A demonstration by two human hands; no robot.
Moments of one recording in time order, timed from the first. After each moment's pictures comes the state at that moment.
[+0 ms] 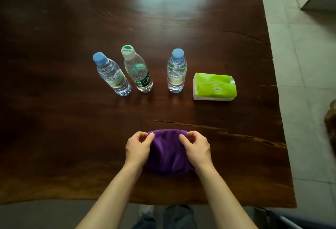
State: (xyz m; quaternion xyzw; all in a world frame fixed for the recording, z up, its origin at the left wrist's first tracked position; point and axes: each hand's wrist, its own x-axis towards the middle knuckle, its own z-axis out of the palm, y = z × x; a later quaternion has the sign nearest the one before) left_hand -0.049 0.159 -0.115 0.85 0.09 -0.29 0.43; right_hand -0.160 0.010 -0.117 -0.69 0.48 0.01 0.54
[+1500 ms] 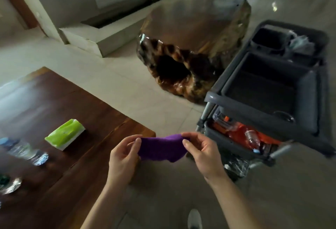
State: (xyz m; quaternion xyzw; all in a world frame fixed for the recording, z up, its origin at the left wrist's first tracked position) left_hand -0.339 0.135 0.102 0.55 -0.50 -0.46 0.49; right_hand -0.567 0.153 0.096 -0.45 0.54 -0.54 0.46
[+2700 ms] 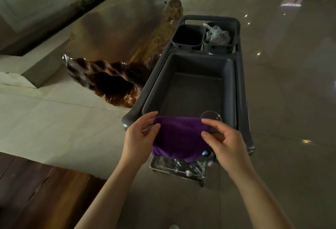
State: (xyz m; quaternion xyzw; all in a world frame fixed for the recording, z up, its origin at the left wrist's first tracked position) left_hand -0.673 0.040 0.146 0.43 -0.69 -0.47 0.34; right_hand -0.871 0.174 0.135 -0.39 0.69 -0.55 0.27
